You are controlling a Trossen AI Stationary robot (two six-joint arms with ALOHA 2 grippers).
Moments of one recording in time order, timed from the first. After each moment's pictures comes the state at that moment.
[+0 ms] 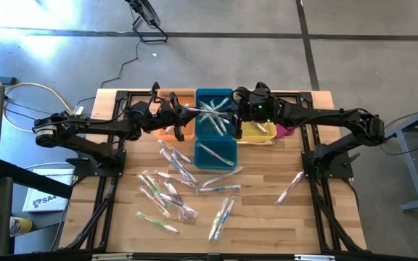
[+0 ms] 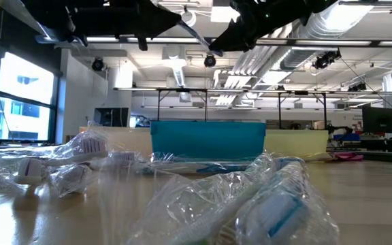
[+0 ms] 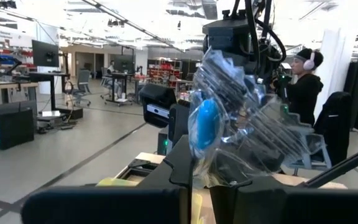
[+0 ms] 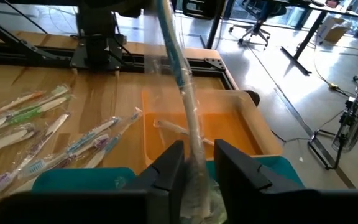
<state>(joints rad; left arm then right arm) 0.29 1.24 0.62 0.88 0.08 -0.08 -0.31 1.40 1.04 0.01 -0.06 -0.20</state>
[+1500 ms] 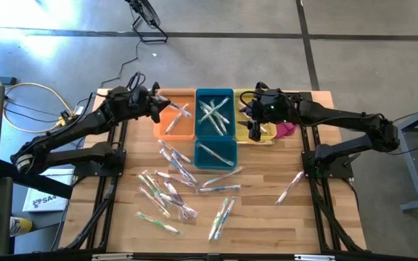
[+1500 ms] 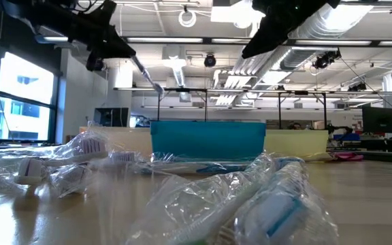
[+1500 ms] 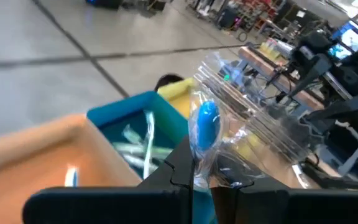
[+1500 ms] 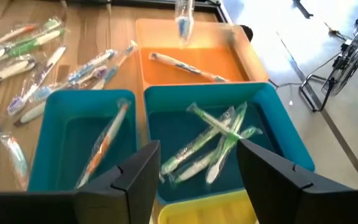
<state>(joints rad) 0.65 0.79 0.62 -0.02 0.13 -0.46 -0.32 1.22 1.04 -0.40 0.00 -0.21</state>
